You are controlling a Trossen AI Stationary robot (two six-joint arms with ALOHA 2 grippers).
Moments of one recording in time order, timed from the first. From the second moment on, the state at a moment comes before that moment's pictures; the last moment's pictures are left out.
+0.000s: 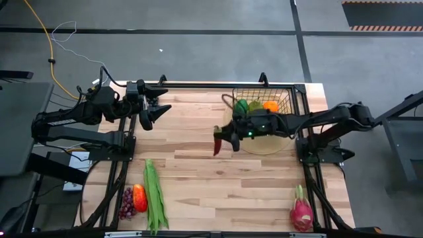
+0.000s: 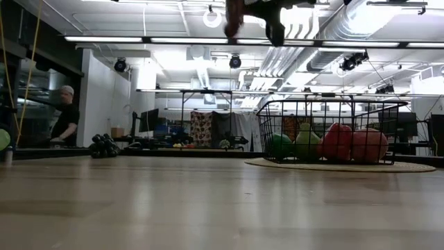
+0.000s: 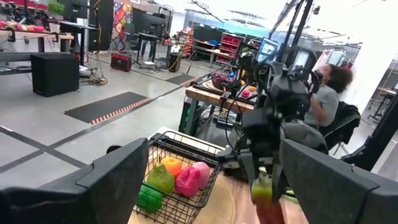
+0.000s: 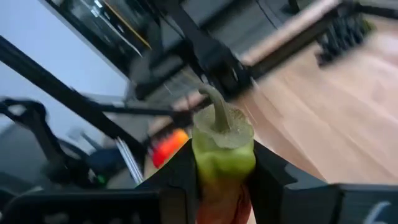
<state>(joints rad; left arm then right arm) 0.22 0.72 0.92 -0.18 -0.19 -0.21 0.04 1.38 0.98 0.17 -0.01 0.63</state>
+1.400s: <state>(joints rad) 0.21 0.93 0.92 0.00 -0.04 -0.25 0.03 1.37 1.46 -0.43 0.16 0.25</state>
